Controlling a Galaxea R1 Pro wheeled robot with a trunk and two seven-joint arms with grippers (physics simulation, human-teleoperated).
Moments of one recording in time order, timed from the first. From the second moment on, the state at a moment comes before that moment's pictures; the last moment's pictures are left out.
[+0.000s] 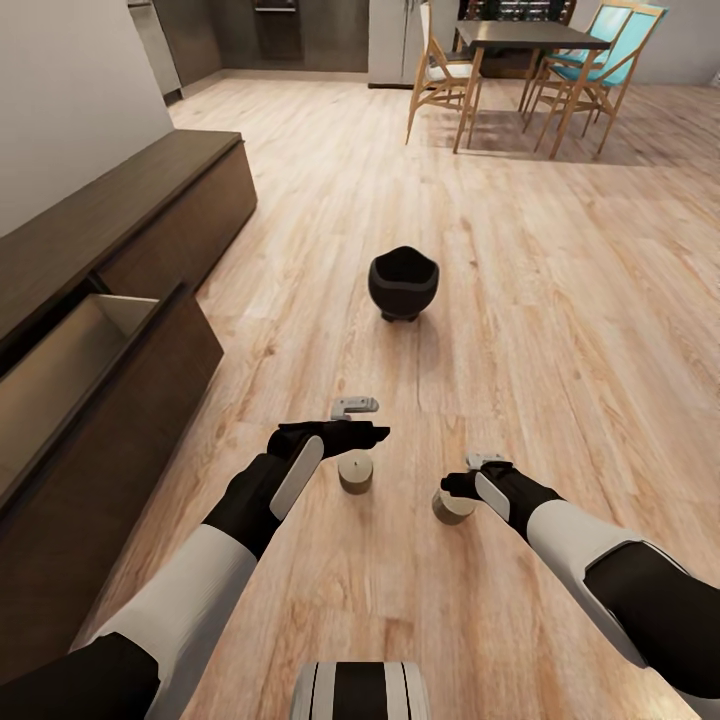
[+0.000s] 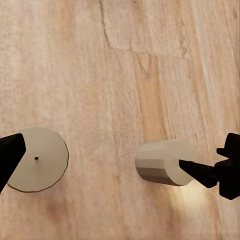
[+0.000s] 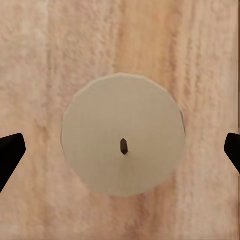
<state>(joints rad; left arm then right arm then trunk) -0.90 -0.17 -0.36 -0.97 0.47 0.68 0.05 -1.08 -0.05 0.56 -0.17 -0.62 0.39 -0.07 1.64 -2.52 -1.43</state>
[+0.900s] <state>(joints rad) -0.90 -0.17 -0.36 -0.97 0.47 0.68 0.05 -1.08 -0.05 0.56 -0.17 -0.62 0.39 -0.07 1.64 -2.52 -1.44</state>
